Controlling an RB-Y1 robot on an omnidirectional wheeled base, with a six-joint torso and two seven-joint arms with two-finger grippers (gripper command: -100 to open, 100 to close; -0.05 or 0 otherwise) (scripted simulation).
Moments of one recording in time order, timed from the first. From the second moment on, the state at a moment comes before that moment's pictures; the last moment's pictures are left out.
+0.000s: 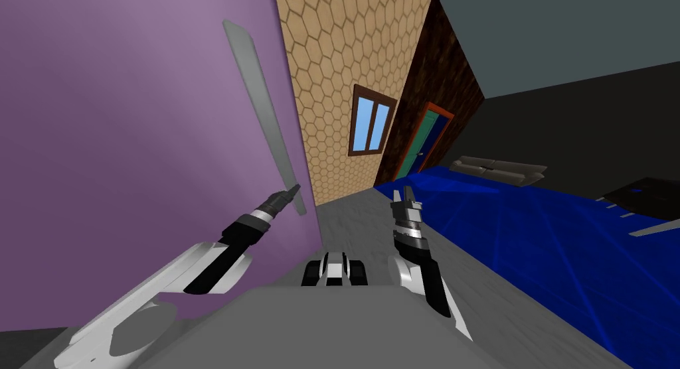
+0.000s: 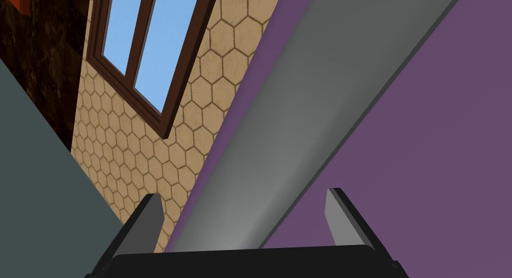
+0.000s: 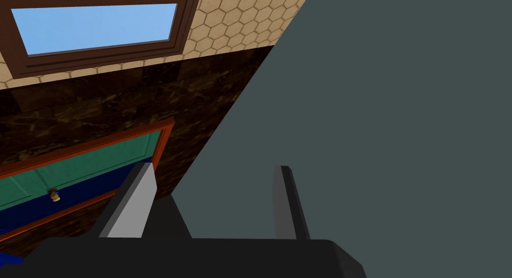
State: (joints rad) left arm 0.41 0.78 -0.08 -2.59 -0.42 0.44 -0.06; right arm 0.55 0.02 0.03 -2.37 -0.05 -0.38 0.05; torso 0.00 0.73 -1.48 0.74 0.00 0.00
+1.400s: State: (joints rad) left arm 0.40 0.92 -0.14 -2.60 -0.42 0.29 0.03; right arm 0.55 0.02 0.03 -2.37 -0.05 -0.38 0.05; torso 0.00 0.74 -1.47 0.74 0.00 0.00
